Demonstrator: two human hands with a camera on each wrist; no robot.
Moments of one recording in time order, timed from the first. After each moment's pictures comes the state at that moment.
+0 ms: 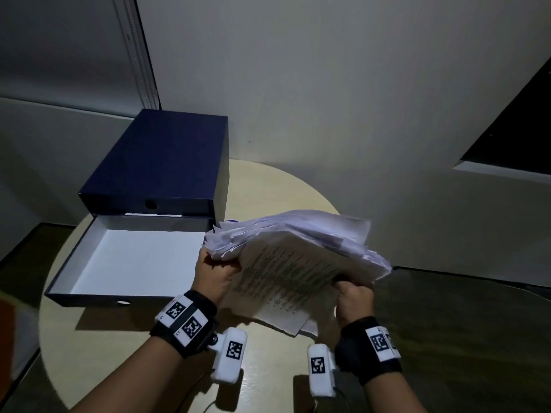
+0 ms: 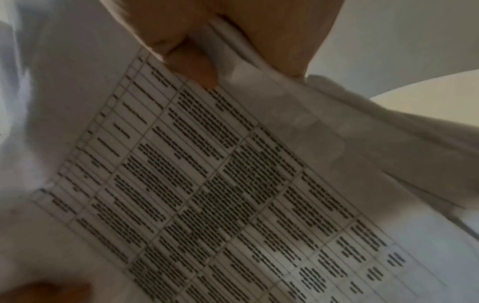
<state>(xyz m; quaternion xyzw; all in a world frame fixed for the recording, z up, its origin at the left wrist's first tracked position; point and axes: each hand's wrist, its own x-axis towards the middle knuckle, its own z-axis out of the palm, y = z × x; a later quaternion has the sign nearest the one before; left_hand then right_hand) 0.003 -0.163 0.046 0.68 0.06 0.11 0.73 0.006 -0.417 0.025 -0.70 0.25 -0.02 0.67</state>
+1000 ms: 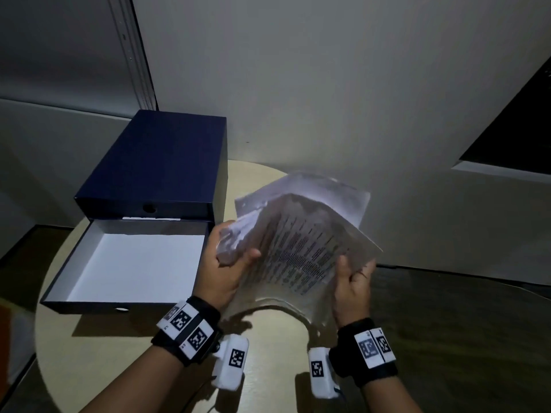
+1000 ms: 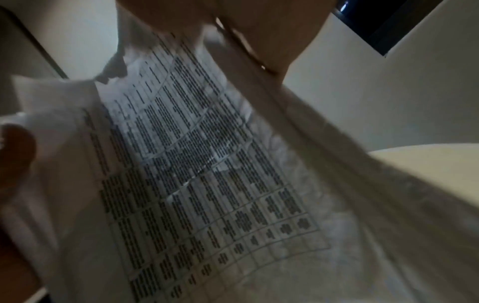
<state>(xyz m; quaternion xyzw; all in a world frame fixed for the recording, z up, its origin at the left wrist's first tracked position) 0.002 -0.171 0.056 0.69 0.02 0.14 0.71 0.003 -0.395 0.043 -0.73 0.12 -0.10 0.66</state>
